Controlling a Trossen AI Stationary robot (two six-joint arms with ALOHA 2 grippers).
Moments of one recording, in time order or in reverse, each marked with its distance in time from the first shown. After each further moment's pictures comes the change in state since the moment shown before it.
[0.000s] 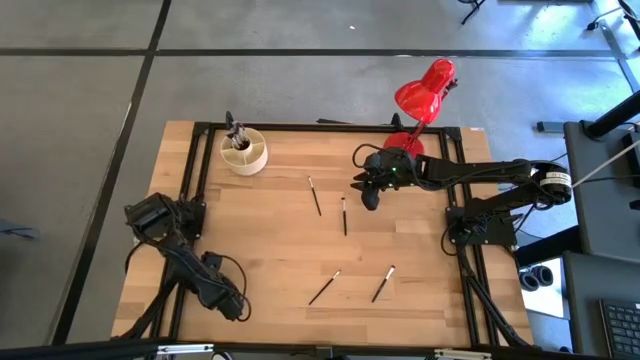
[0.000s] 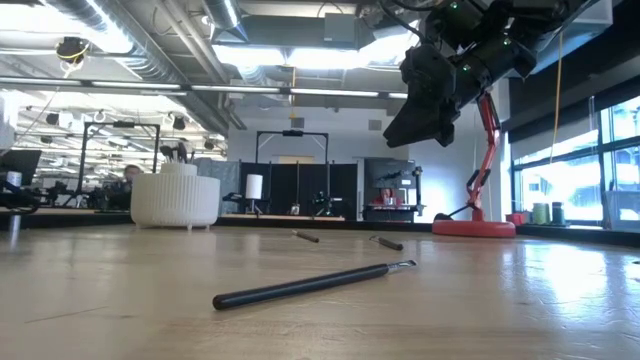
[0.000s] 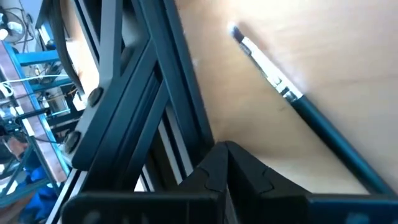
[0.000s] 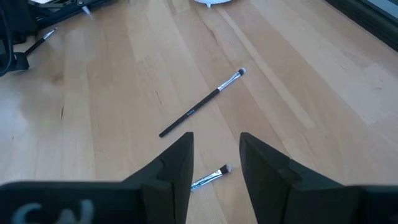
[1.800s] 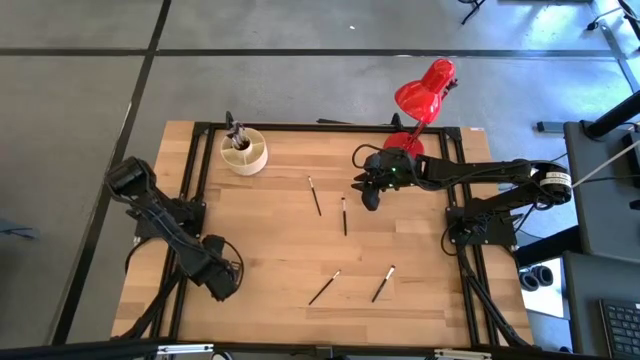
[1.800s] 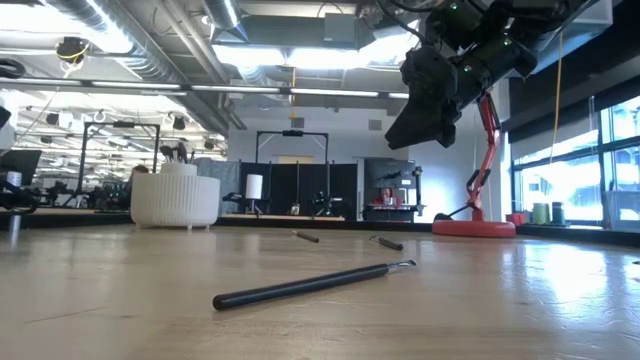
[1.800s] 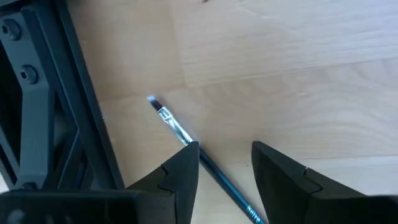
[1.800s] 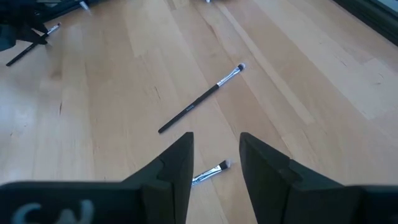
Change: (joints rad) left arm 0.034 -0.400 -0.204 0.182 -0.326 -0.204; right arm 0.000 0.000 0.000 -0.016 0.000 -0.001
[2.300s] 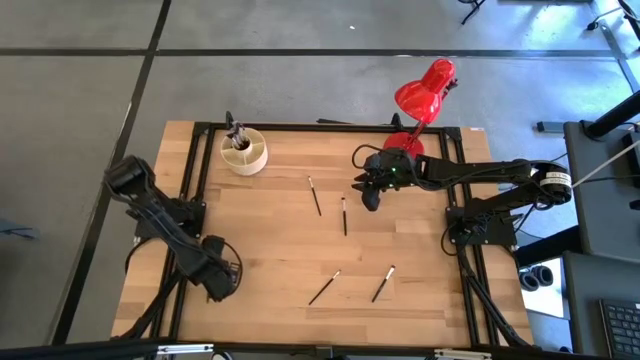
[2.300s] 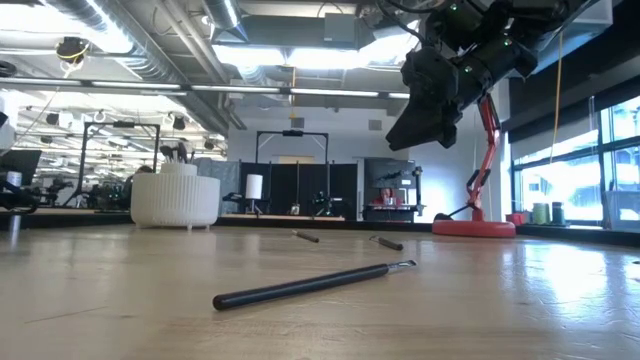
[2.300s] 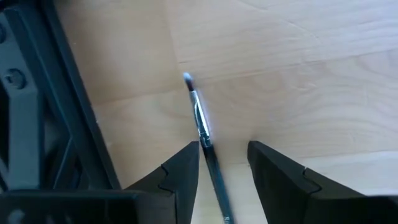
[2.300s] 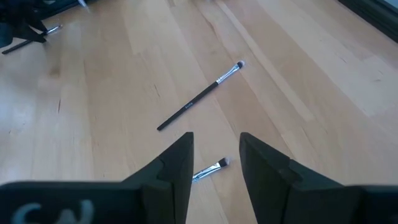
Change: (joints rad) left arm -0.027 0.018 -0.048 0.073 -0.002 0.000; right arm 0.000 0.000 0.000 -0.009 0.000 0.000
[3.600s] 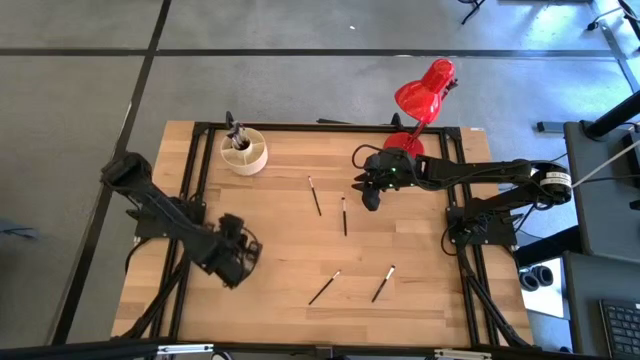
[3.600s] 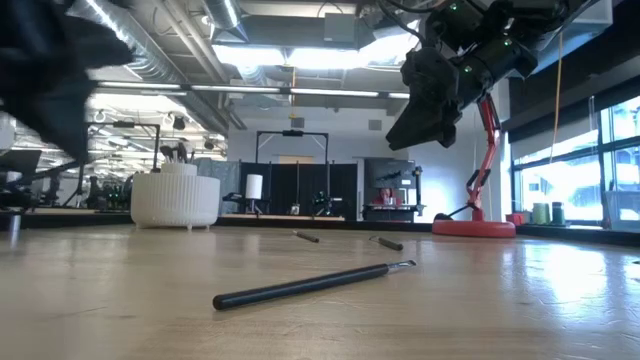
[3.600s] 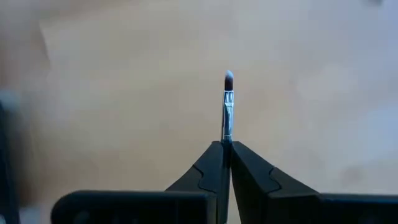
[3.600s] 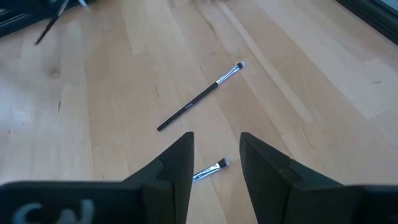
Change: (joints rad) left arm 0.202 -0.098 0.175 -0.243 -0.632 0.297; right arm 0.000 0.000 0.000 0.003 0.000 -0.006
